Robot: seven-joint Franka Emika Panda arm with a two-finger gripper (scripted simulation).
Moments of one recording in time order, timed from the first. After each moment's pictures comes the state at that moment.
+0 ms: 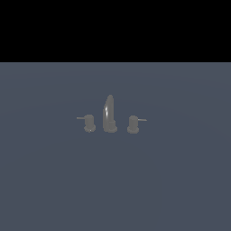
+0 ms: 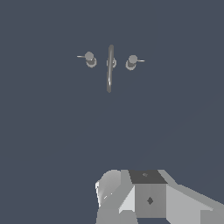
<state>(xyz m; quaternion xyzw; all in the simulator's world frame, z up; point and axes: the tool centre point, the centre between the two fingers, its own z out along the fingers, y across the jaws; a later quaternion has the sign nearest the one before) -0.252 -0.002 0.493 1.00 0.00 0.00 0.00</state>
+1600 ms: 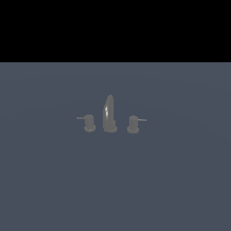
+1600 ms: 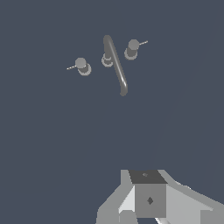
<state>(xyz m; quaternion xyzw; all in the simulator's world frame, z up) -0.206 0.082 0.387 0.98 -0.20 0.00 0.00</state>
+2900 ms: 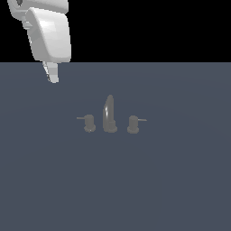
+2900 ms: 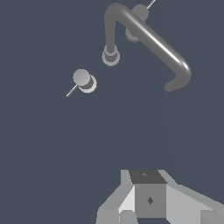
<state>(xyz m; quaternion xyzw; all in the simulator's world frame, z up) -0.105 0.154 0.255 0.90 -0.43 0.00 0.00</state>
